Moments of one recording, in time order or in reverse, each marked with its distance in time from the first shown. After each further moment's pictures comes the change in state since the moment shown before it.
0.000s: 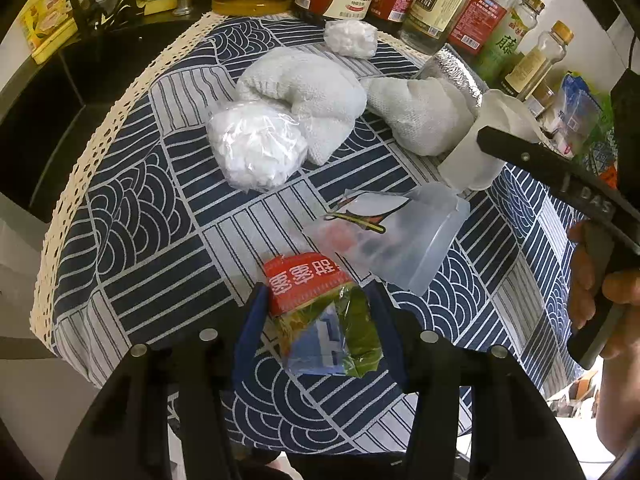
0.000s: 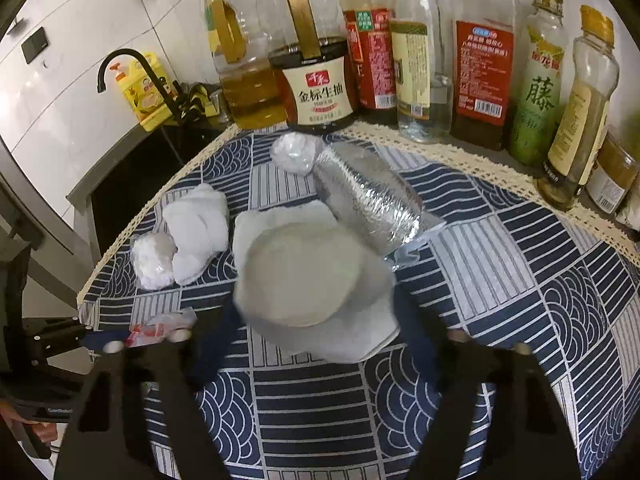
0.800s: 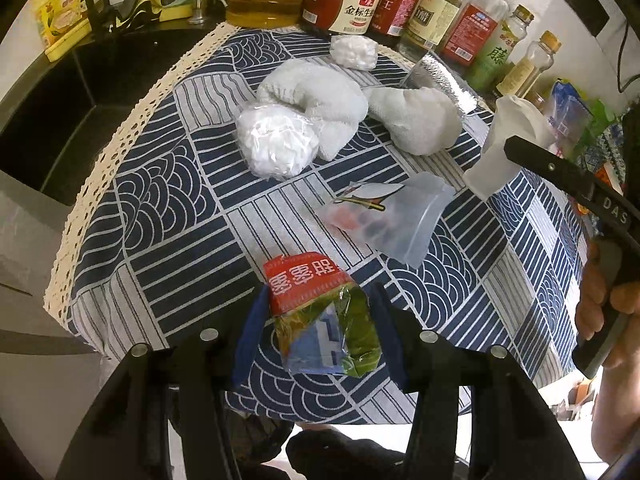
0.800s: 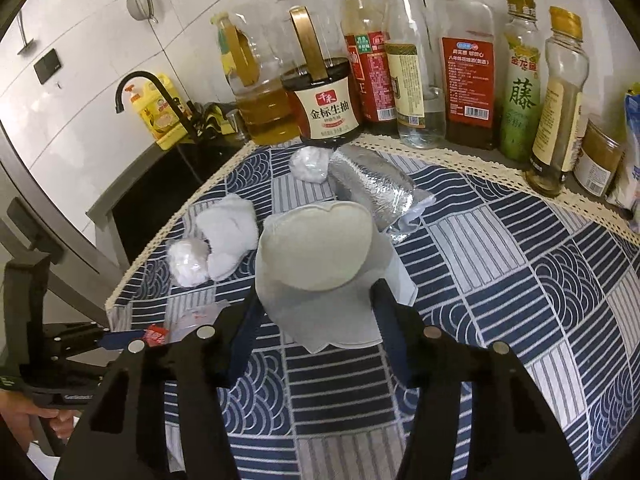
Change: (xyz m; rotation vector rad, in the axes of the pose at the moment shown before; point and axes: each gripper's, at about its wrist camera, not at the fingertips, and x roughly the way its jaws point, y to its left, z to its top) left arm -0.023 0.005 -0.017 -0.004 -0.042 -0.011; right arm -0.046 0.010 -0.018 0.054 -0.067 0.055
